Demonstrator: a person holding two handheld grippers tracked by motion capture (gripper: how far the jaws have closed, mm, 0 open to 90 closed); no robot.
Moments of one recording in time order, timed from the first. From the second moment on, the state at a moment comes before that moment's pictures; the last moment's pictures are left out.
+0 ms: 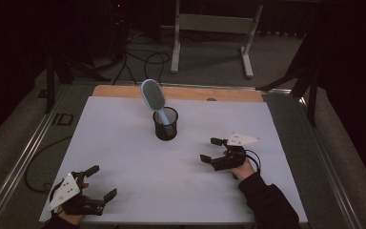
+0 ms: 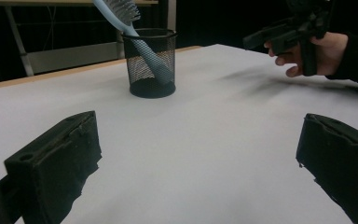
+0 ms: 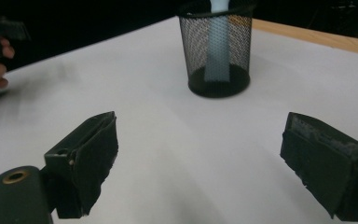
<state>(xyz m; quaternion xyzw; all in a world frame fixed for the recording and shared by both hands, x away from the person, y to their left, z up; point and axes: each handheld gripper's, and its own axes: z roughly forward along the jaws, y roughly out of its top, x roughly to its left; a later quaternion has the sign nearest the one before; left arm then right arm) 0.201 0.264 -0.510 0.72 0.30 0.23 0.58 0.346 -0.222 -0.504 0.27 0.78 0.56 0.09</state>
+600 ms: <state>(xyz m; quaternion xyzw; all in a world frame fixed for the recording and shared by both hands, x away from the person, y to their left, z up) 0.202 0.264 -0.510 0.72 0.30 0.23 0.58 0.294 -0.268 -0.514 0.29 0.78 0.53 0.12</state>
